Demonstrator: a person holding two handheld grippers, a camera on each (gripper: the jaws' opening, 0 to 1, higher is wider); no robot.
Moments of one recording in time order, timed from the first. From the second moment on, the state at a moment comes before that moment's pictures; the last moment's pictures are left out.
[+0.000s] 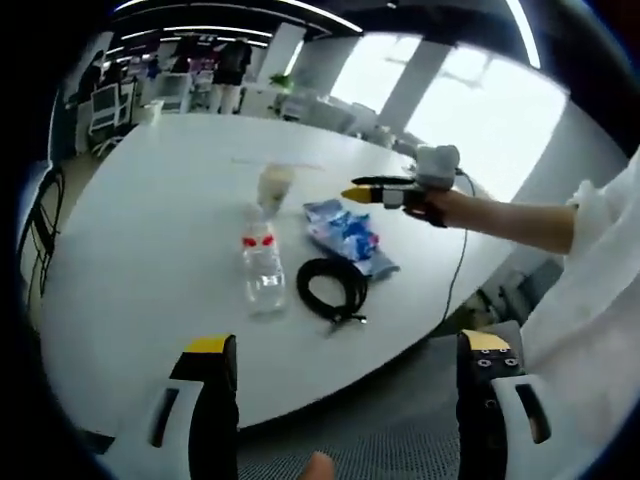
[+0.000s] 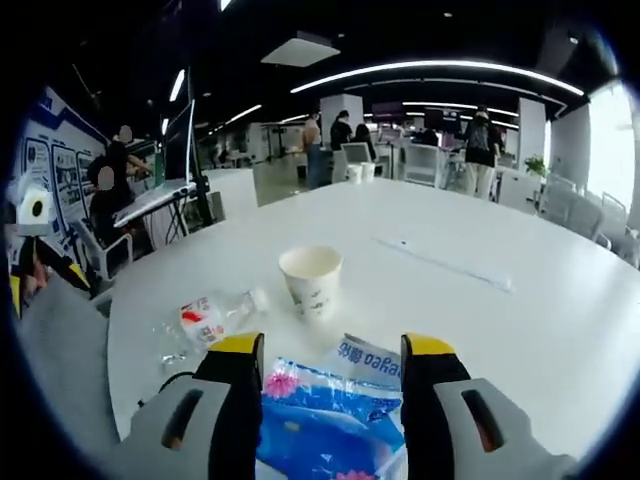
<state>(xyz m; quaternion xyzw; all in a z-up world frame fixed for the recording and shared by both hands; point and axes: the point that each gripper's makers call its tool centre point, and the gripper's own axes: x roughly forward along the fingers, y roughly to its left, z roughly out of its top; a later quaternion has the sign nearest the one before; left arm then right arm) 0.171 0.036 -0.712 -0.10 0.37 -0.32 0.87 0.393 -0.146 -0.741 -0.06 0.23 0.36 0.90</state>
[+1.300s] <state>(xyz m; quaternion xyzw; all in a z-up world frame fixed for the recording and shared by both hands) 0.238 0.027 -0.738 -0.05 0.40 -0.39 0.83 0.333 -0.238 -0.742 -0.02 0.27 0.22 0.94</state>
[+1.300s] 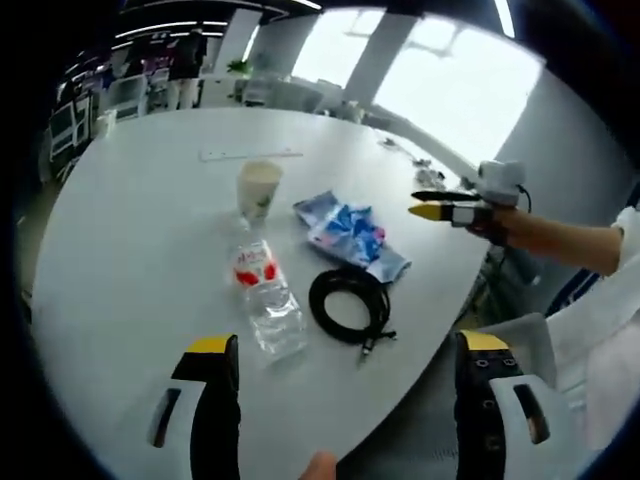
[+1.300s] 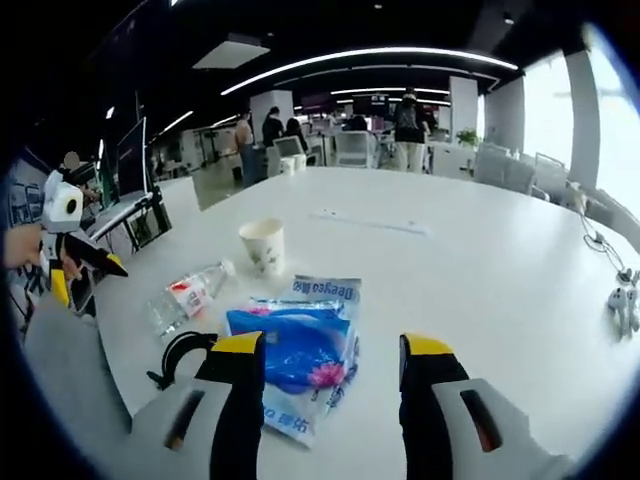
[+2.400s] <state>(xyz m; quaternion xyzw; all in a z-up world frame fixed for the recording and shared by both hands) 0.294 0.009 -0.770 -0.04 0.43 -0.37 0.82 0.298 -0.266 -0.756 0.00 0.28 0.19 0.94</state>
